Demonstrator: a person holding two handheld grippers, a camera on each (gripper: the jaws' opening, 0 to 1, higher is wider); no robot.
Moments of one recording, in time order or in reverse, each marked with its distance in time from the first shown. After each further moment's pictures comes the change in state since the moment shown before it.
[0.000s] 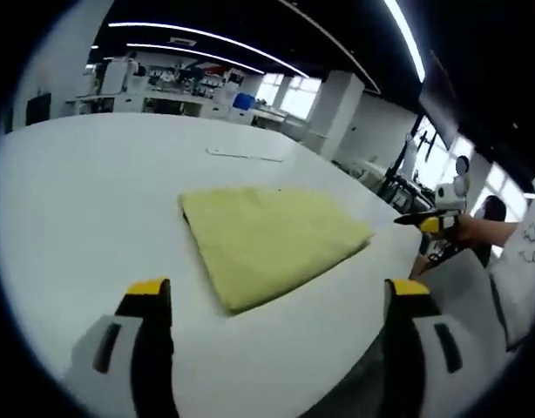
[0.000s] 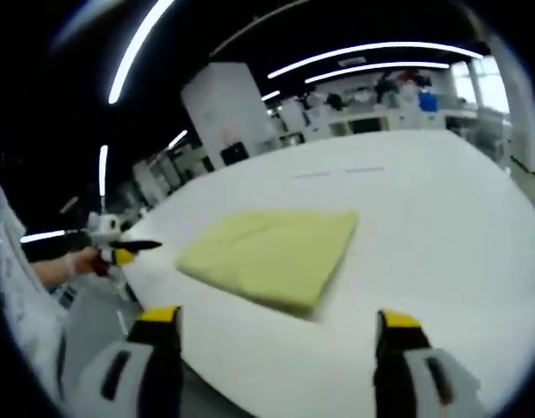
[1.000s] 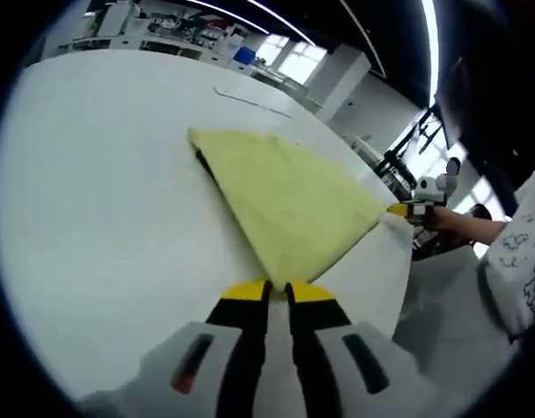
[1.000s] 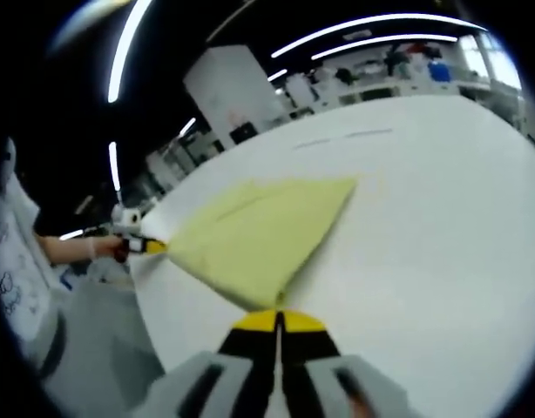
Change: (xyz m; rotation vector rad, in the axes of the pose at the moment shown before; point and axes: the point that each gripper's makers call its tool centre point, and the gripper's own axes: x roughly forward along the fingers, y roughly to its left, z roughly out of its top) left arm 0.048 0.038 -0.036 -0.148 0.190 -0.134; right arm 0.051 -0.035 -0.020 0.048 0.116 0.137
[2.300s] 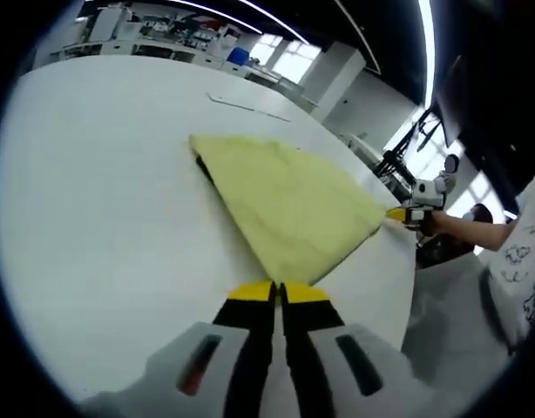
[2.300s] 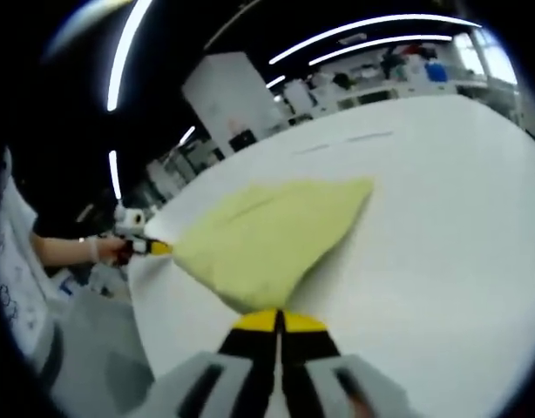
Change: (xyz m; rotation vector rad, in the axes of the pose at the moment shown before) left arm 0.020 0.001 0.029 0.021 0.003 -0.016; right arm 0.018 -0.014 0.014 0.015 -0.041 0.004
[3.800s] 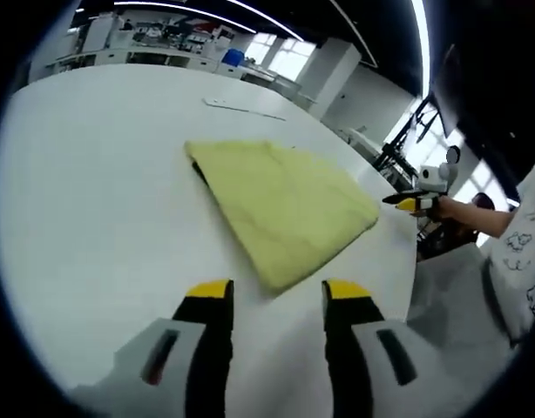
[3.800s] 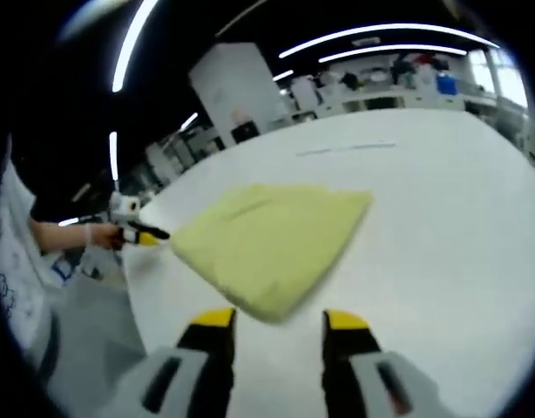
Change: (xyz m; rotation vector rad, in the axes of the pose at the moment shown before) left arm -0.009 0.011 -0.005 0.040 0.019 0.014; right arm -0.007 0.009 -0.002 -0.090 0.051 -0.021
